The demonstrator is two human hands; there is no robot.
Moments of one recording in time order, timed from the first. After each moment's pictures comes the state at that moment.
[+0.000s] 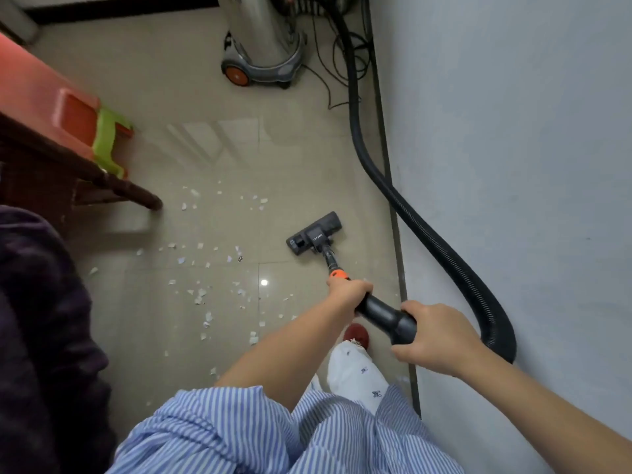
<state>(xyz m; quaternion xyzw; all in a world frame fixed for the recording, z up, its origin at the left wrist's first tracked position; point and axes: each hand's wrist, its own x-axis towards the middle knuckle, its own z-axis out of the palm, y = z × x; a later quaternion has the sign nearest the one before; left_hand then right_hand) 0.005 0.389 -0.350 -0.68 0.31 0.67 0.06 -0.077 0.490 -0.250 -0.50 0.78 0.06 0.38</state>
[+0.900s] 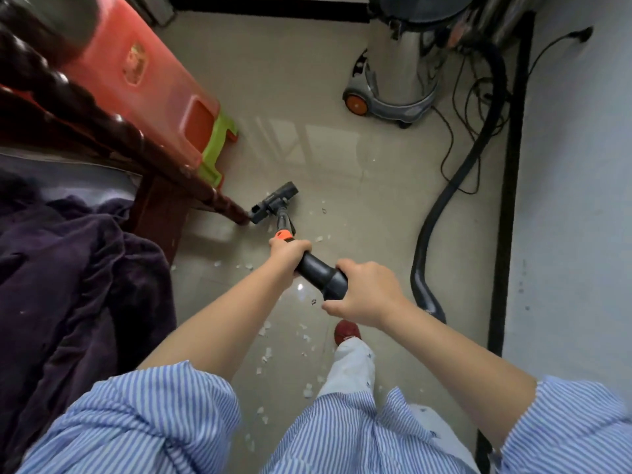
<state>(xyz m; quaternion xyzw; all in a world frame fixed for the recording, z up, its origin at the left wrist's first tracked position) 0.200 -0.025 -0.333 -0.76 0.23 0.59 -0.14 0.080 0.061 -0.272 -0.65 0.66 -0.01 0.38</state>
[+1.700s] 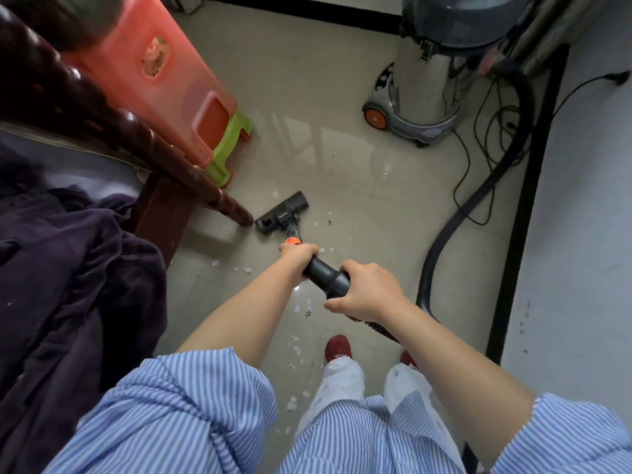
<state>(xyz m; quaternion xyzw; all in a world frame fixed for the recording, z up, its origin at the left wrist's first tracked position) 0.183 -0.076 -0.360 -0.78 0.19 0.59 -0.11 0.064 -0.007 -0.288 -0.62 0.65 0.05 0.43</state>
